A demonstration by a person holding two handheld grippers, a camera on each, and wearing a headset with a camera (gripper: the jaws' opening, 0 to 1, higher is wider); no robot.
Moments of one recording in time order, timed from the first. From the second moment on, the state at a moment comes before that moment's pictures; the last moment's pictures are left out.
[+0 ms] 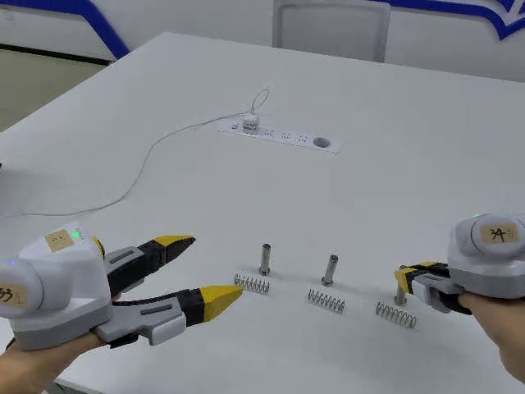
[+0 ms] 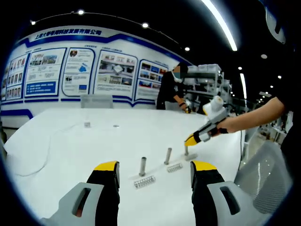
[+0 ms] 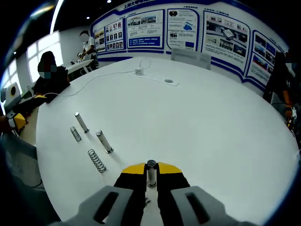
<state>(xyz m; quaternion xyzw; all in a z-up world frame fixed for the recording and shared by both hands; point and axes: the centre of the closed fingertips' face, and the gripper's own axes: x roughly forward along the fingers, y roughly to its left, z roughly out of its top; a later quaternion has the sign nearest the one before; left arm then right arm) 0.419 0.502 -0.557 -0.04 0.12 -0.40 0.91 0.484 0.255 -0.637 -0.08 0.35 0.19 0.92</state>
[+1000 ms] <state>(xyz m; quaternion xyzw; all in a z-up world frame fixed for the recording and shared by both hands) 0.416 0.499 -0.559 -0.03 0.12 -0.41 0.91 0.467 0.258 -0.636 -0.09 0.33 0.20 0.92</state>
